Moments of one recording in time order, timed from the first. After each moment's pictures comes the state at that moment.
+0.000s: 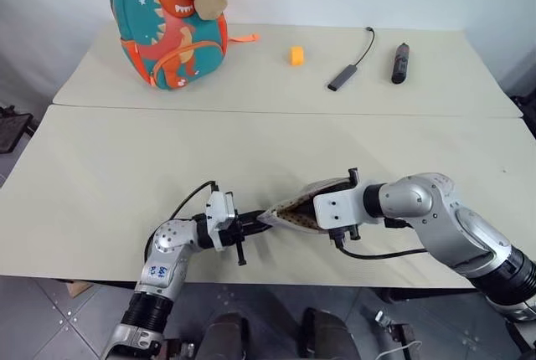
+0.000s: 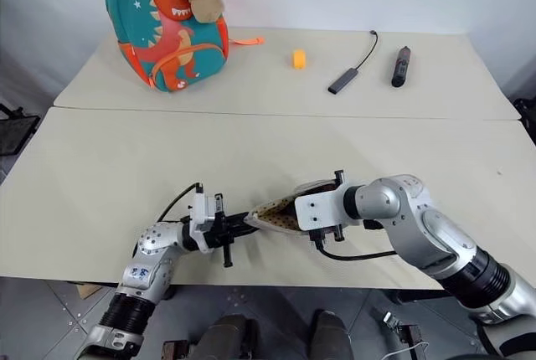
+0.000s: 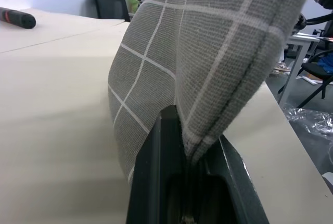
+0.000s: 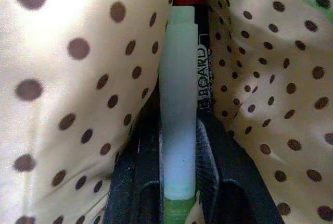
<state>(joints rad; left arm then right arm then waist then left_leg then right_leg) -0.25 0.28 -0.12 0.14 -0.36 -0.12 -1.08 -0.57 -0.89 0.49 -0.42 -0.26 0.43 1.07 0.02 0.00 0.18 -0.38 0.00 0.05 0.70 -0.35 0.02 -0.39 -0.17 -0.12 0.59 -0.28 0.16</state>
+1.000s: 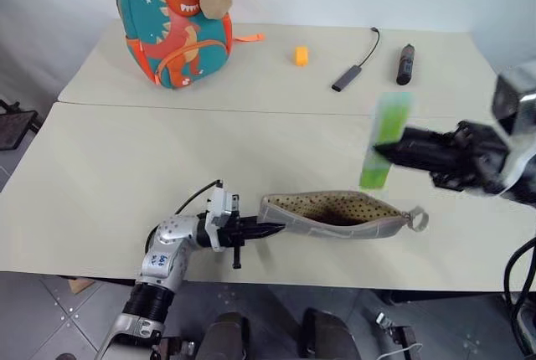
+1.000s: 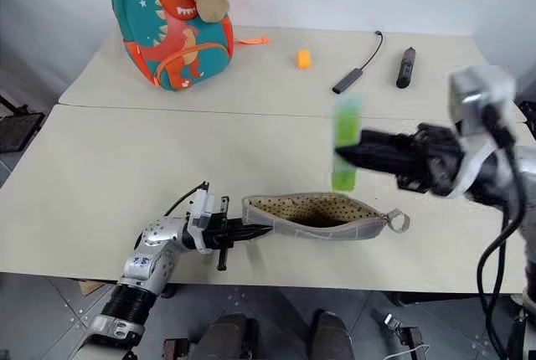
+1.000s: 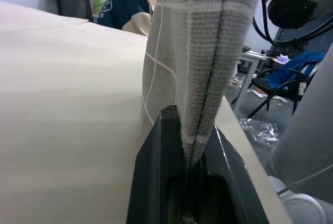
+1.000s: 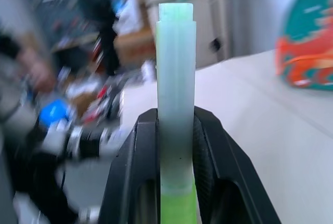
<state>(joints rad) -0.31 0.28 -0.12 0.21 -0.44 -0.02 -1.25 -0.41 -0.97 -0.39 -0.28 1.30 0.83 0.95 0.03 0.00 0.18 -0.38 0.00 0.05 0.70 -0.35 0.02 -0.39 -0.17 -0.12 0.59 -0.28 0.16</state>
